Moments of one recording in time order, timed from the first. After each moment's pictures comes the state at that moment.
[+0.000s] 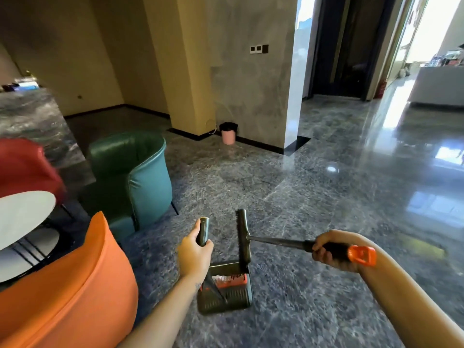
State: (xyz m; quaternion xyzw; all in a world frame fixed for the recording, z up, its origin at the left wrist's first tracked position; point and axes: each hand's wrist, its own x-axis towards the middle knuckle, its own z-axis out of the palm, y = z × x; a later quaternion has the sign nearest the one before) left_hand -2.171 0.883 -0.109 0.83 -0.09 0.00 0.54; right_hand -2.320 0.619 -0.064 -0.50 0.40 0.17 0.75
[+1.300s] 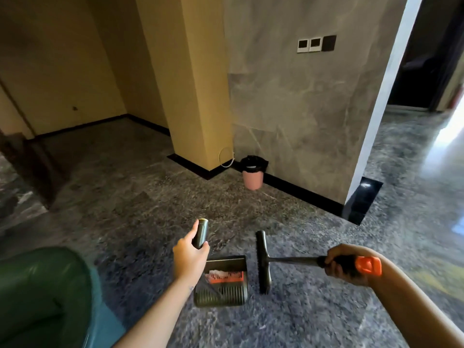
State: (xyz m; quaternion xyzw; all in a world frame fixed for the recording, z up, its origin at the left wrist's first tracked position) left_hand -1.018 0.375 -0.105 0.85 -0.07 0.01 0.52; right_hand -1.185 0.083 -0.076 -0.40 0.41 0.18 0.80
